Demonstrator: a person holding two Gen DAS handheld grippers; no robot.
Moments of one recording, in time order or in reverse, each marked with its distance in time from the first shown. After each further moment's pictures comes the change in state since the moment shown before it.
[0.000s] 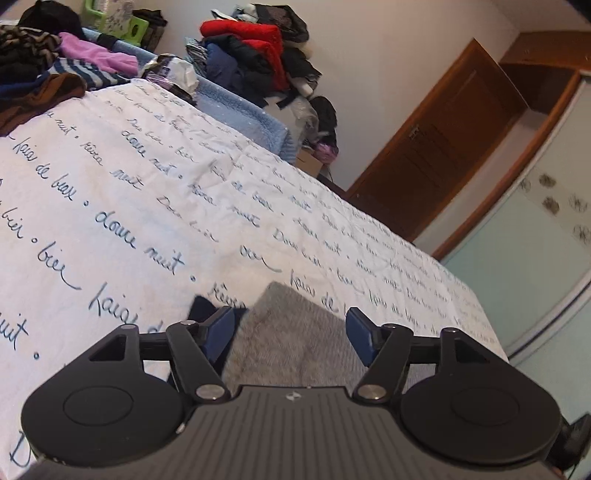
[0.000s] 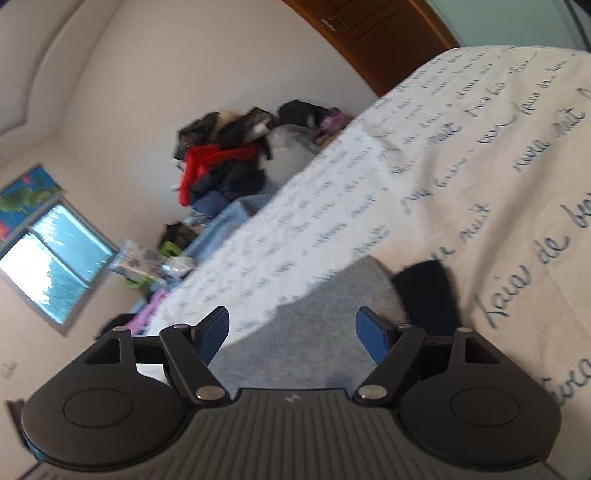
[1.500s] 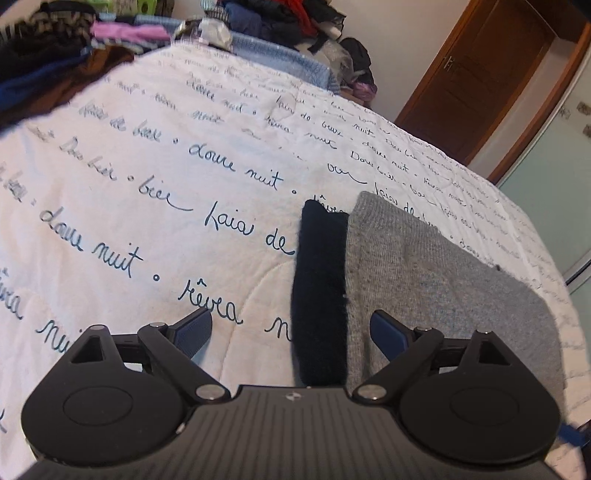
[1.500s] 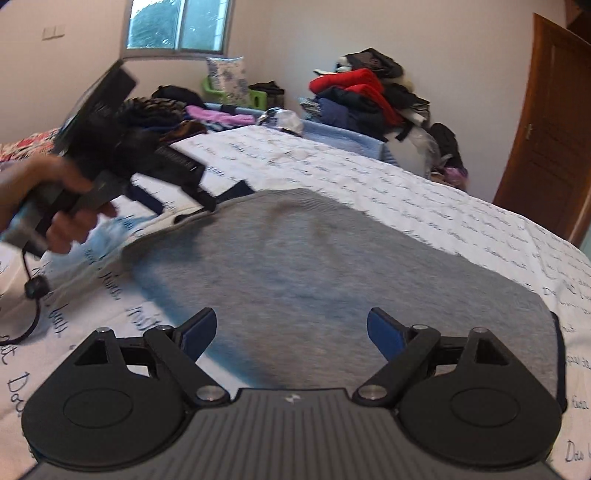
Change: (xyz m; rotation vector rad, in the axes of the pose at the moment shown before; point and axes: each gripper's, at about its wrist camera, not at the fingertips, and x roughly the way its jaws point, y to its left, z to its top) left arm -0.024 0.055 -0.024 0.065 0.193 0.169; right arm -0.044 0.207 -0.224 -1.006 0.177 -0.041
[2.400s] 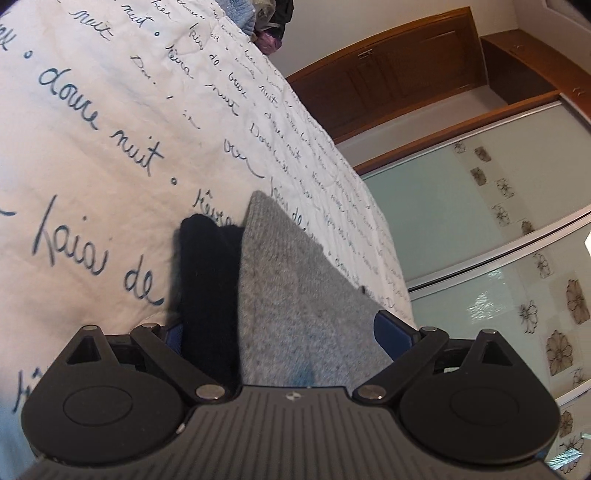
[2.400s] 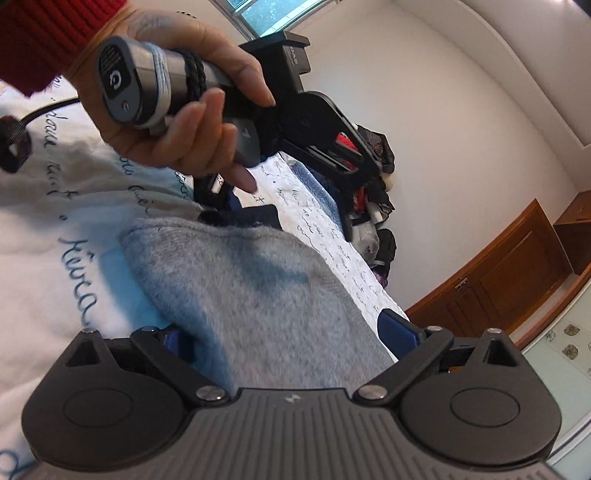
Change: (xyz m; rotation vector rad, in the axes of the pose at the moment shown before) left arm 0.092 0.017 0.048 -0.202 0.190 -0.599; right arm 0.095 0.135 0.005 -0.563 -0.112 -0.403
